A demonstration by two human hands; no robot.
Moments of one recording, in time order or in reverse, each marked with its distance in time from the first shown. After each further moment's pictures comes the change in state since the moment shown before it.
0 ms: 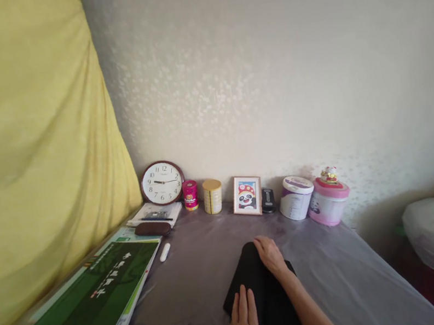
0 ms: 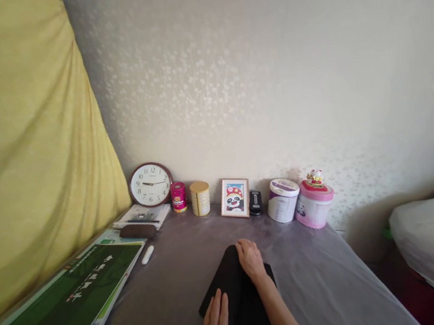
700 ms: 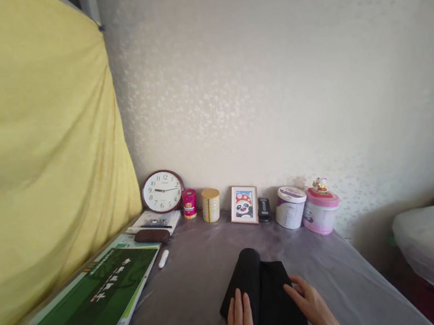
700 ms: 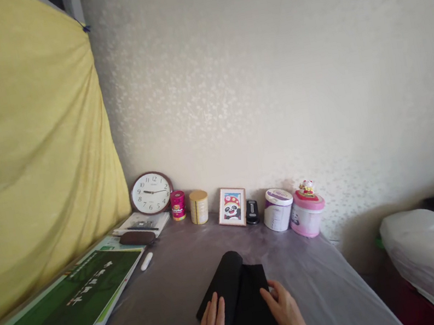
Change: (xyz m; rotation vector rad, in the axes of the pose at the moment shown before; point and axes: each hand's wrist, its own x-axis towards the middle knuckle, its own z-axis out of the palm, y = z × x) left_hand 0.008 0.000 0.018 0.097 0.115 0.003; right_hand -0.105 0.021 -0.068 0.265 0.007 0.351
